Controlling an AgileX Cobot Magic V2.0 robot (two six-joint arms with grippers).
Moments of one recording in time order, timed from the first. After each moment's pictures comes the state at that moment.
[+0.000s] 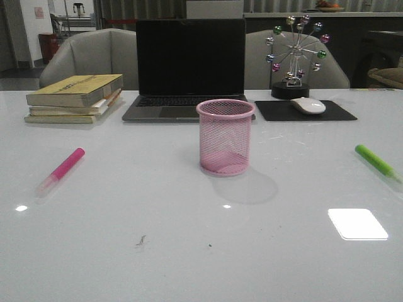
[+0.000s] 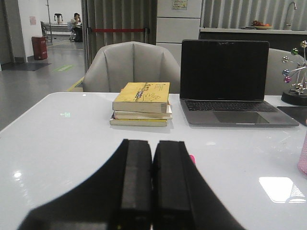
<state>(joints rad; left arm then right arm) -0.09 0.00 0.00 0.06 0.03 -0.11 0.06 -0.01 0.03 0.00 0.14 0.03</state>
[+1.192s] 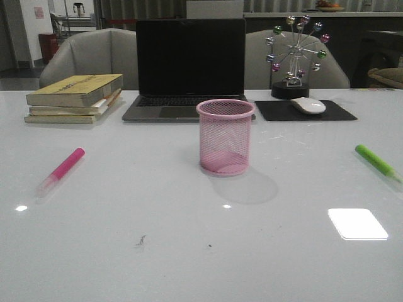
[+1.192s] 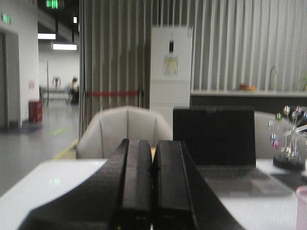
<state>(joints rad) -0.09 0.00 0.00 0.06 -0.25 -0.11 0.06 -0.01 0.03 0.00 0.00 0.03</state>
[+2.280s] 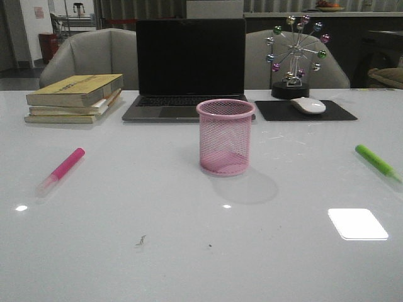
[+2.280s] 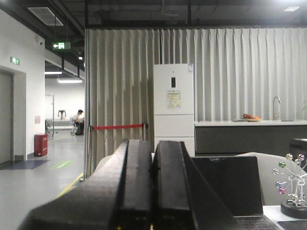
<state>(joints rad) -0.09 0.09 -0.36 0.10 -0.05 -0.11 0.06 0.07 -0.34 -0.01 -0.03 0.03</state>
